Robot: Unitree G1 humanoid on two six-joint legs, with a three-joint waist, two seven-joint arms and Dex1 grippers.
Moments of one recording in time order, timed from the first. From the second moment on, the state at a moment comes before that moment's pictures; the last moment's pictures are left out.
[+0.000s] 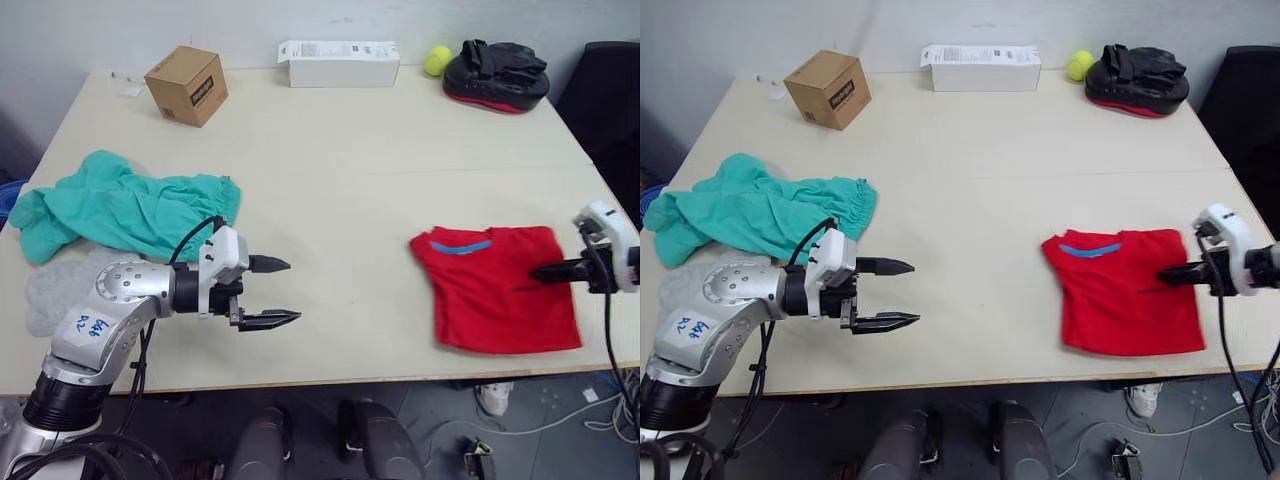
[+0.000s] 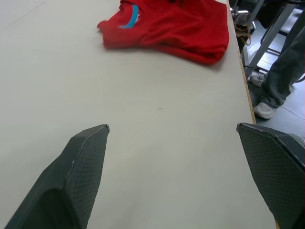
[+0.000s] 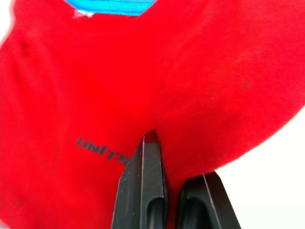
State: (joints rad) left arm -0.31 0.76 -0.02 -0.37 -0.52 0.60 -1.00; right arm -0.83 -1.15 0.21 0.90 0.18 0.54 1.33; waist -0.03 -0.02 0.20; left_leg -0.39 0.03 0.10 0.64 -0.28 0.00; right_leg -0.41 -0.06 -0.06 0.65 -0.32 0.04
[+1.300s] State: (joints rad) left arm -0.14 0.83 0.19 -0.38 -0.46 0.59 -0.84; right arm -0.76 -0.82 -0.14 0.15 0.55 0.65 1.22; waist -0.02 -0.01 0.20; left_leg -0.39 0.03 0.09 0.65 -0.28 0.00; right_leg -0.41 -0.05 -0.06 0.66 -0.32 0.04
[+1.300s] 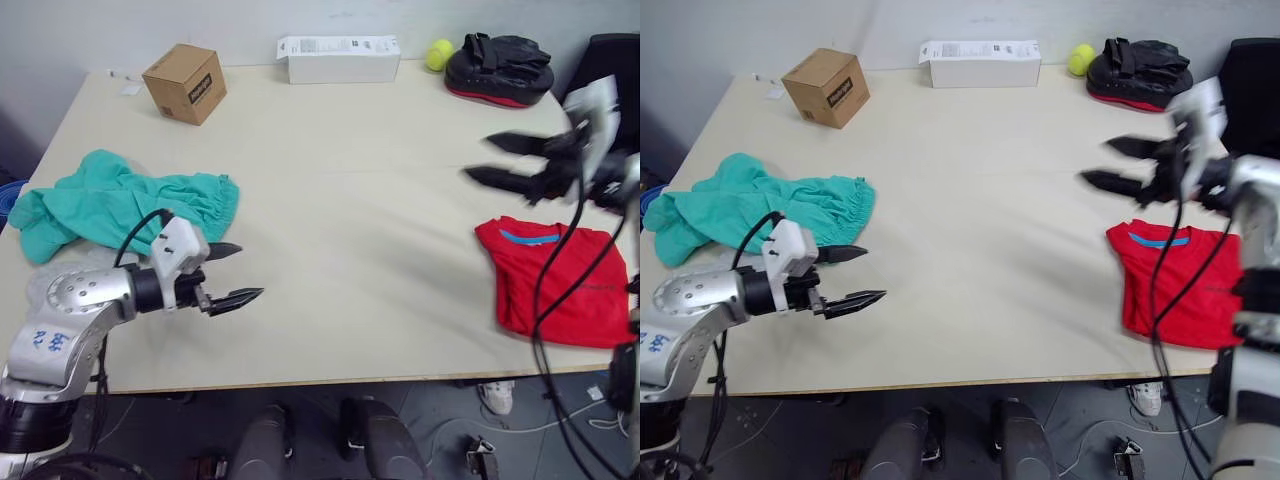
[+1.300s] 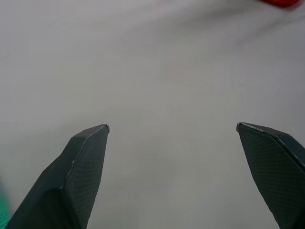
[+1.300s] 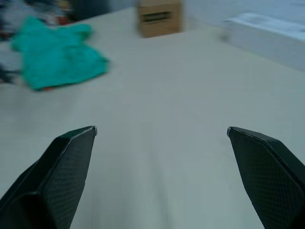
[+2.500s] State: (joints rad) left arm -0.58 0.75 -0.04 0.20 -0.04 0.31 -0.82; right arm -0.44 -0.70 0.04 -0.45 0.60 0.63 1.02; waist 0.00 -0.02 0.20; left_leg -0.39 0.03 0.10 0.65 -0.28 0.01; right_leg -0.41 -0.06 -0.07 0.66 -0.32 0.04
